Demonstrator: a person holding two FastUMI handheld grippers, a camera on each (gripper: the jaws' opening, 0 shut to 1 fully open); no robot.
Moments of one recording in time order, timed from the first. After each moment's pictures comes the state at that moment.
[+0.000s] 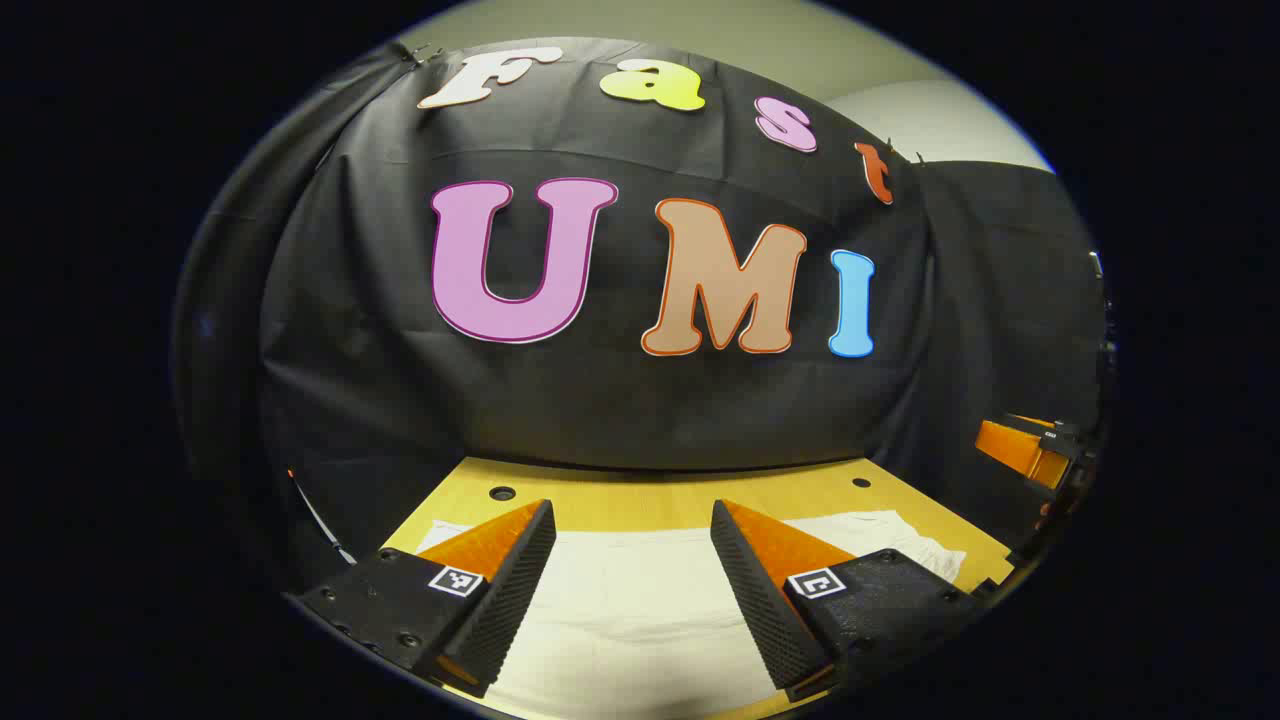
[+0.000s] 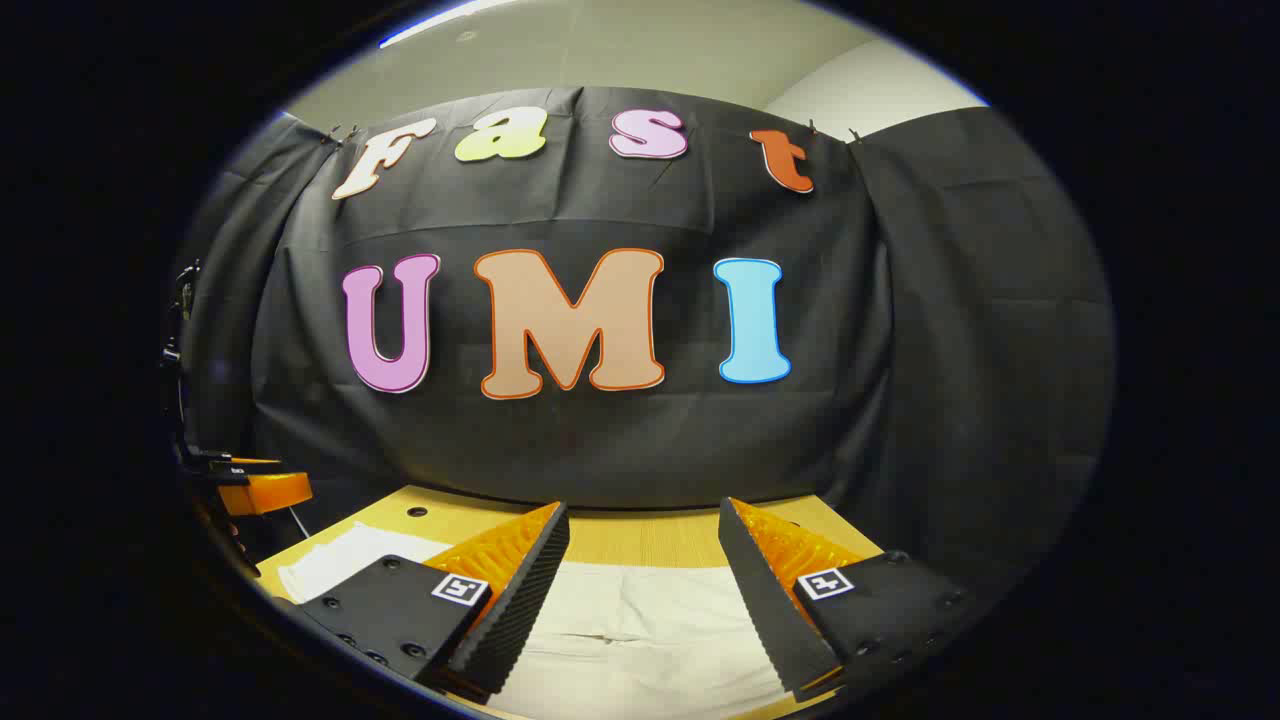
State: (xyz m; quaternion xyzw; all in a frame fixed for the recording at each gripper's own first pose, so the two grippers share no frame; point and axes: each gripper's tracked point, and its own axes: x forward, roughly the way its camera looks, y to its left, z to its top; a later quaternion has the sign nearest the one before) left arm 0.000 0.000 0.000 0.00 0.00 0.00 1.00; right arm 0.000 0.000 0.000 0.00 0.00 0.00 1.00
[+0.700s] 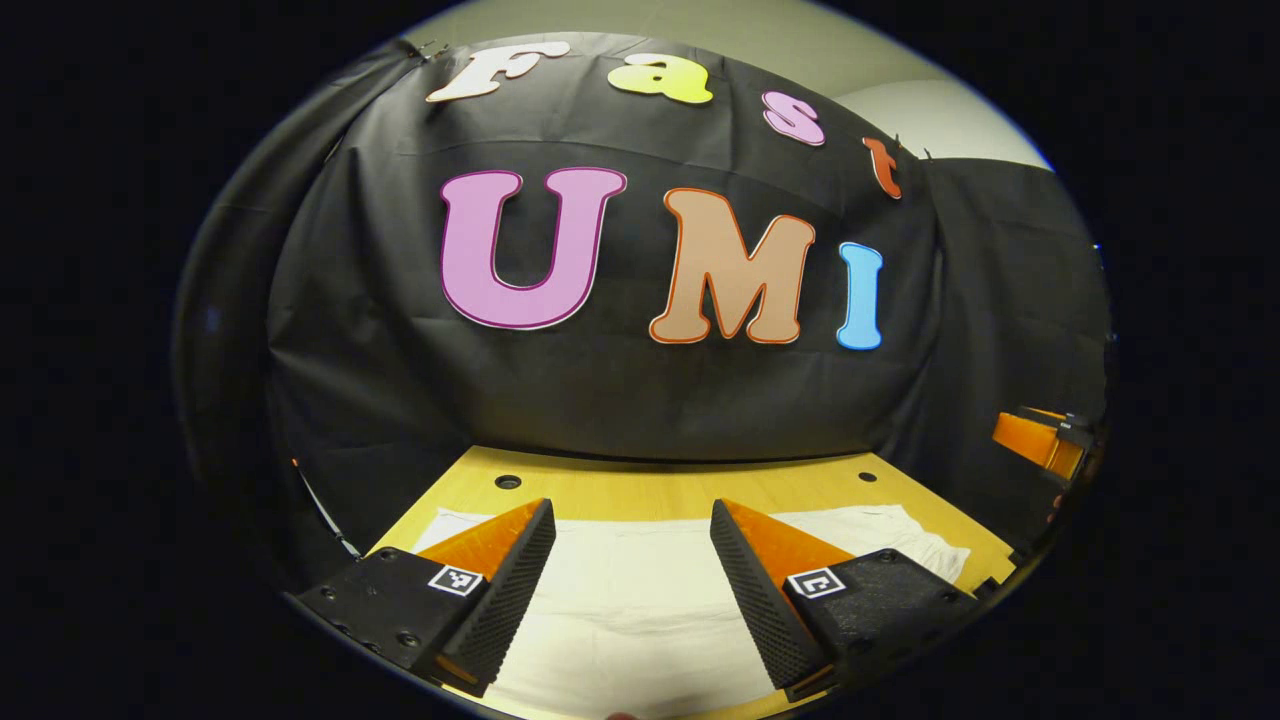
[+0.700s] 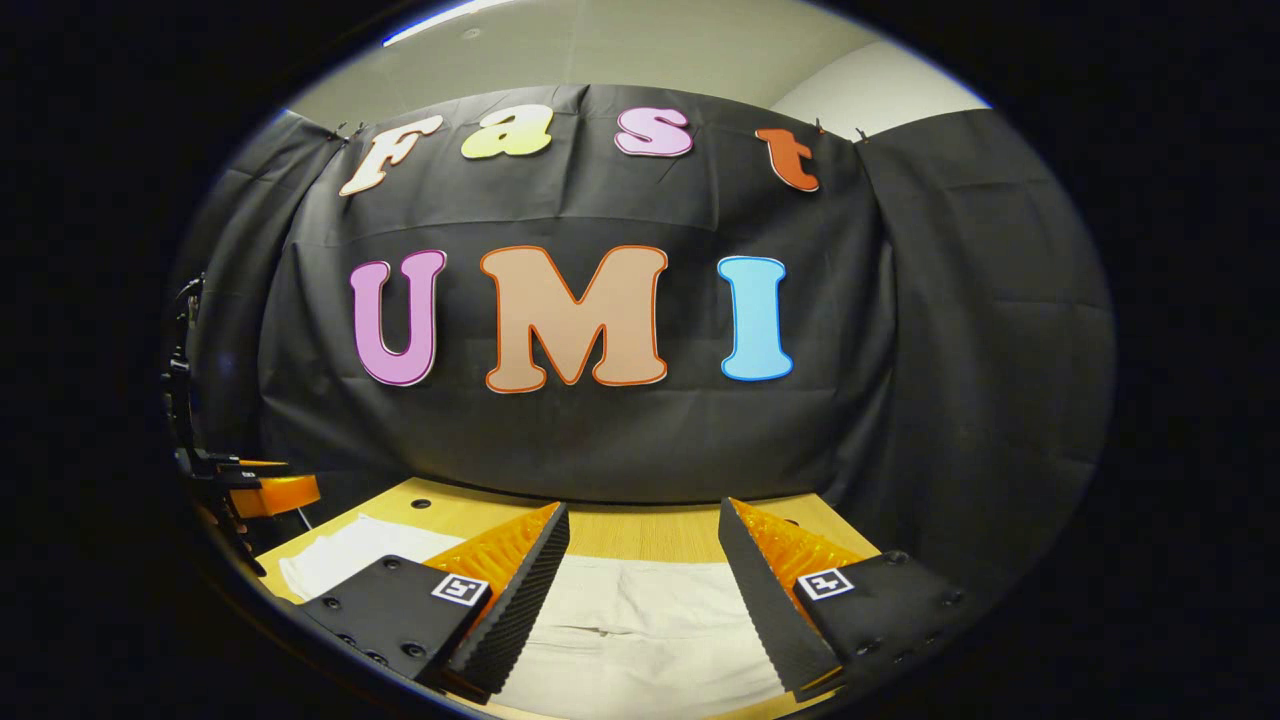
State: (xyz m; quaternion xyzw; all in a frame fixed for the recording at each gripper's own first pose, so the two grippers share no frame) left arm -0.002 0.010 -0.014 0.00 0.01 0.02 1.00; right arm -0.009 -0.006 0.000 -0.01 0.01 0.01 1.00
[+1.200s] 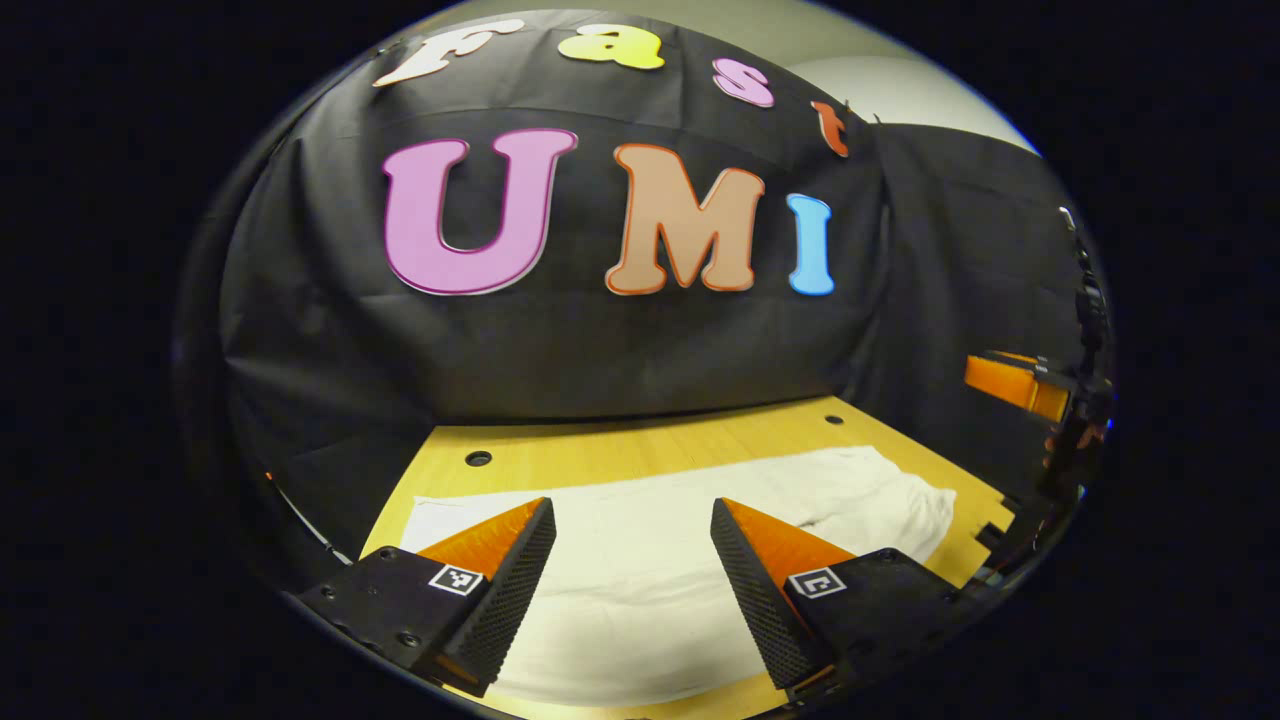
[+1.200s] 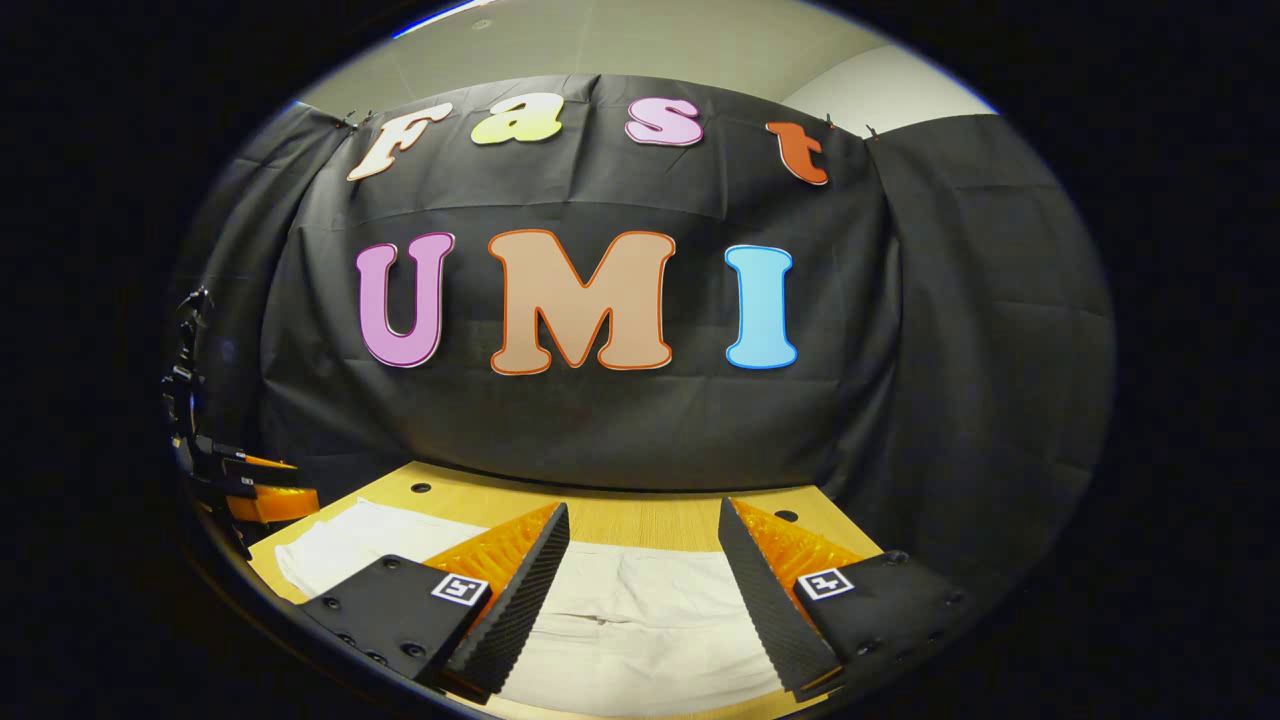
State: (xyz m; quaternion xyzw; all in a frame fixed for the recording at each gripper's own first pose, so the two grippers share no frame) left arm -0.010 0.009 -0.063 0.05 0.09 -0.09 0.99; right arm -0.015 -0.001 -0.016 -0.02 0.03 0.01 1.00
